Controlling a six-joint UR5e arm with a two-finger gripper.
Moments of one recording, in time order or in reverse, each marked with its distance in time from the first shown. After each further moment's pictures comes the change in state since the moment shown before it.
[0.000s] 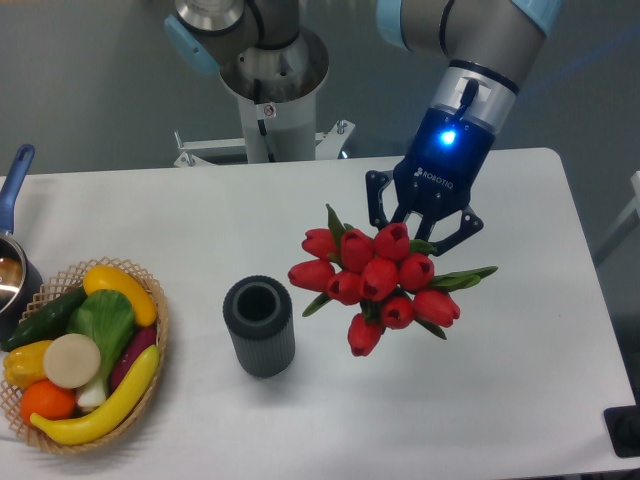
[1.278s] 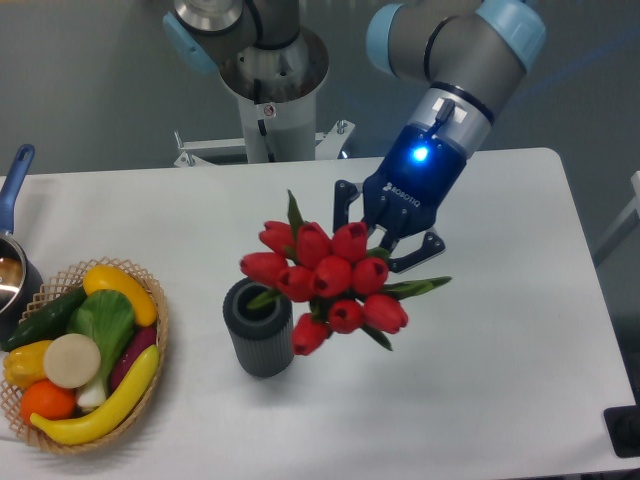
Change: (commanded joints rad) arm -0.035 -0.055 -0.063 0.113 -0.340 0.053
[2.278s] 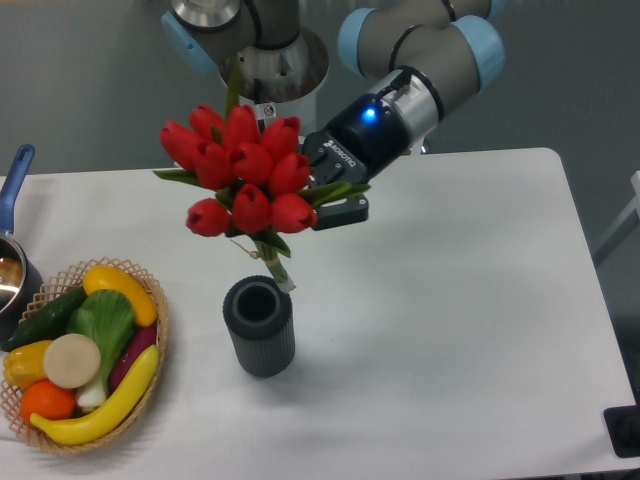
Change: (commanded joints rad) arm -0.043 0.077 -0.146 0.002 -0.230 0.082
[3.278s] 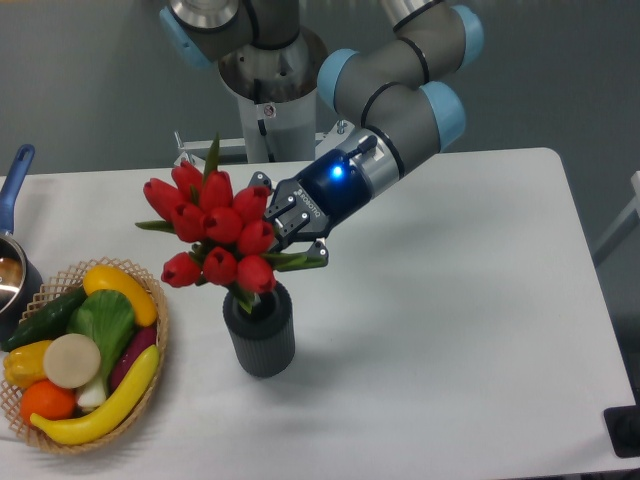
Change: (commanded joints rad) arm -0.037 -0.095 -0.106 0.008 0.009 0.058
